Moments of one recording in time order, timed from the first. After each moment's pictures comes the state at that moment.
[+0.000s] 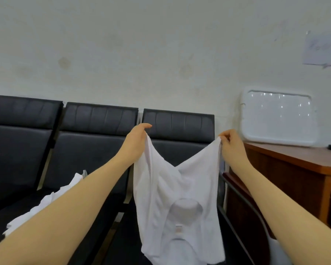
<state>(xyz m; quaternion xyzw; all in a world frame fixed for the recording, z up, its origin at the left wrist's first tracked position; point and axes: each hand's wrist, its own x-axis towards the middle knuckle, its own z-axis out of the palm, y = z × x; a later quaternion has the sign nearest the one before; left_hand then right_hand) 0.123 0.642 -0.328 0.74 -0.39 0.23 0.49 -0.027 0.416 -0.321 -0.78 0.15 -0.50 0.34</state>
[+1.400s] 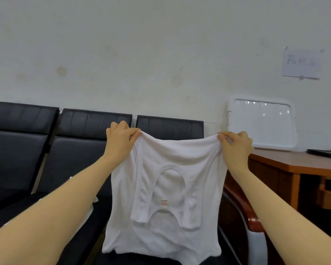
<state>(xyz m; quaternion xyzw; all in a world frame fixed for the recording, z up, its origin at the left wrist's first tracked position) 0.106 0.665 -0.323 0.74 -0.34 0.48 0.33 -0.086 0.419 -0.314 -0.73 0.22 -0.61 0.19</state>
